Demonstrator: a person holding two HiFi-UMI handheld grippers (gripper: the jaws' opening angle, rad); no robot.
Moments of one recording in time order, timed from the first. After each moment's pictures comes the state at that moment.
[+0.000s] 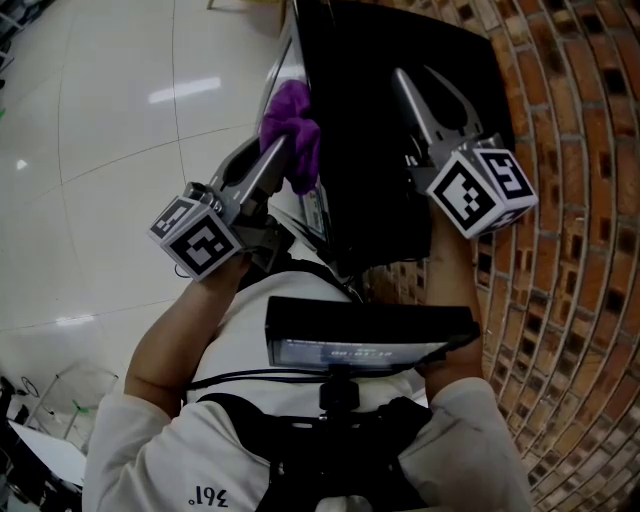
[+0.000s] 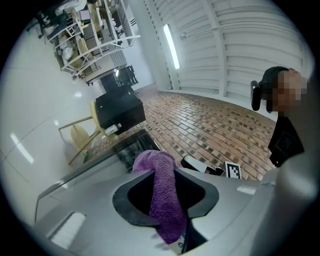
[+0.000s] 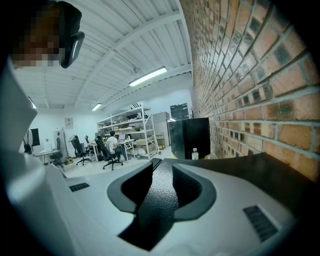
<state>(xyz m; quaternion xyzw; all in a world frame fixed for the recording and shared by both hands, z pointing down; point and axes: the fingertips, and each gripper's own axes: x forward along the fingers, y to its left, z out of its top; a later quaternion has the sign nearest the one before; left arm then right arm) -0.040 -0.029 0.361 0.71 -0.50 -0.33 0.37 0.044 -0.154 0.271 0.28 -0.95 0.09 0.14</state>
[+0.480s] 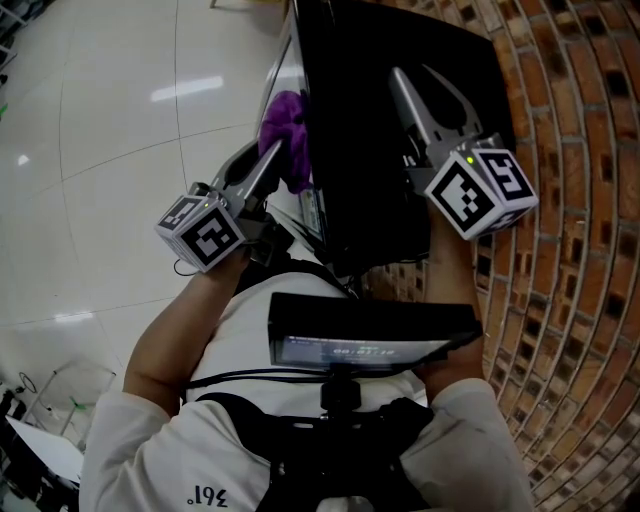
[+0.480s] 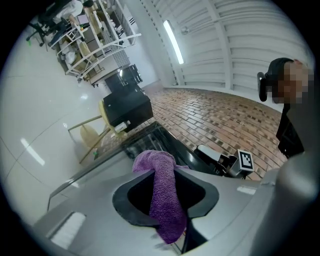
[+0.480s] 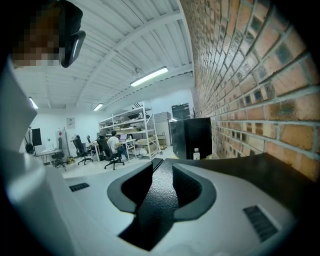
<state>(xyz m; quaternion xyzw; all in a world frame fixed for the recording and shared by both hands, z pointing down) -0.036 -0.029 0.401 0.70 -0.52 -0.30 0.38 0.041 -0.152 0.271 0.27 -0.95 0.09 0.14</state>
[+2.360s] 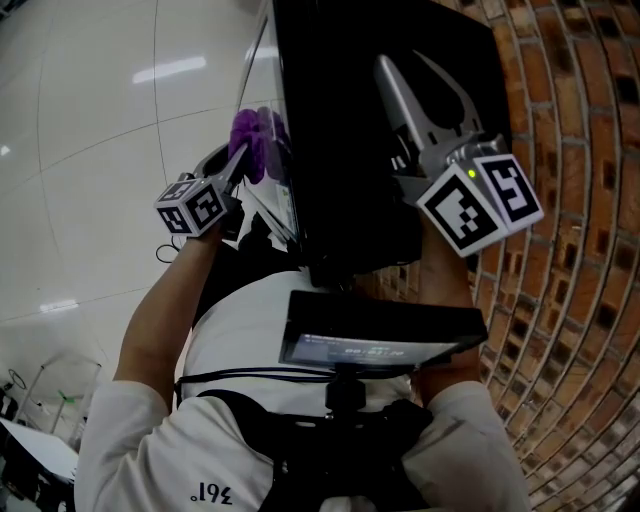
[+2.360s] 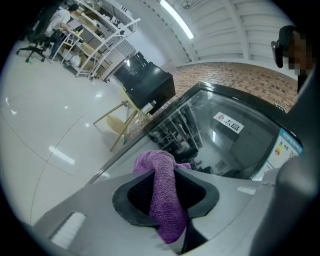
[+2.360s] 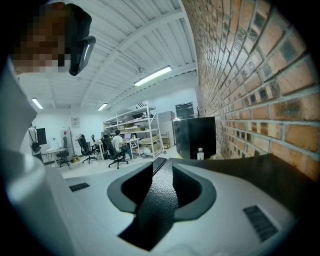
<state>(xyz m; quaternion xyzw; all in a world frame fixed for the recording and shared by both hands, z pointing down) -0.033 -0.026 0.584 0.66 -0.58 -0.16 0.45 0.037 -0.146 0.271 0.25 -0.95 0.08 0.14</state>
